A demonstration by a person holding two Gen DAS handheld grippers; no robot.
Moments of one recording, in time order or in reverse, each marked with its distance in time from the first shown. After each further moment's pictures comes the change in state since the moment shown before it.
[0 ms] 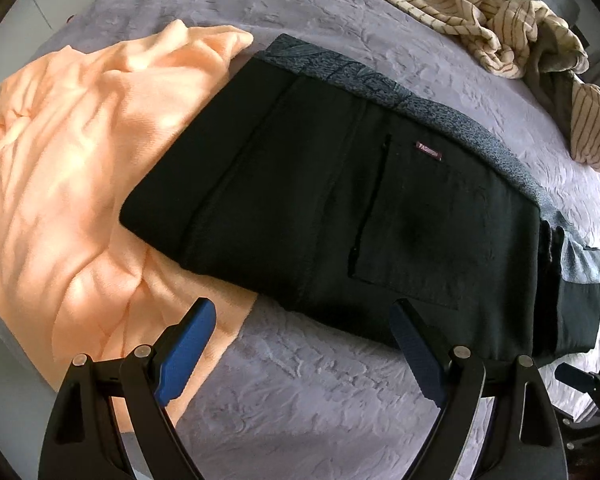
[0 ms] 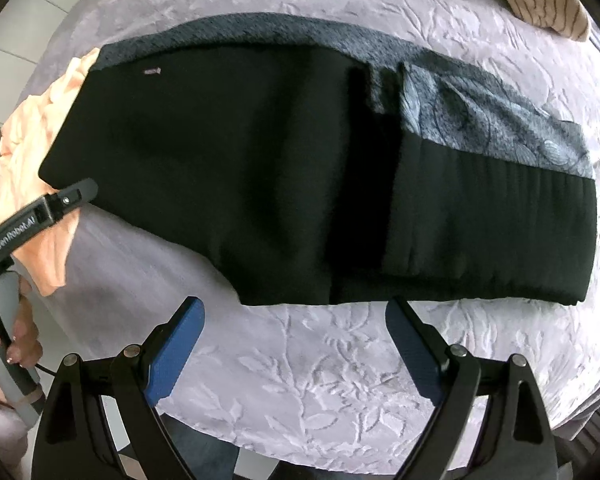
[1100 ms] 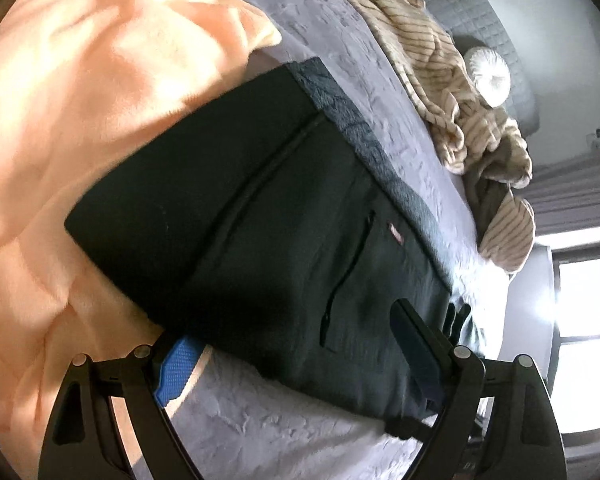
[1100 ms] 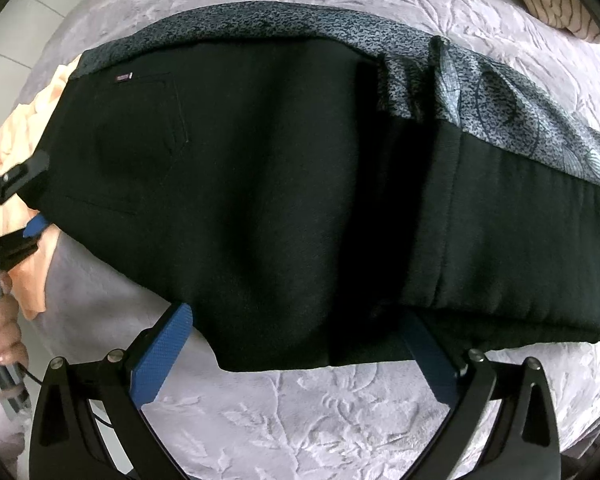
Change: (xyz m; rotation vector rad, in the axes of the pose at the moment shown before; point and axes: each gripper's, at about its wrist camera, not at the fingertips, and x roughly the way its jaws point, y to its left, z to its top) left arm 0.031 0.062 0.018 -0.298 -0.072 -0.511; right arm 0.047 0.014 0.010 -0.002 -0.053 0.017
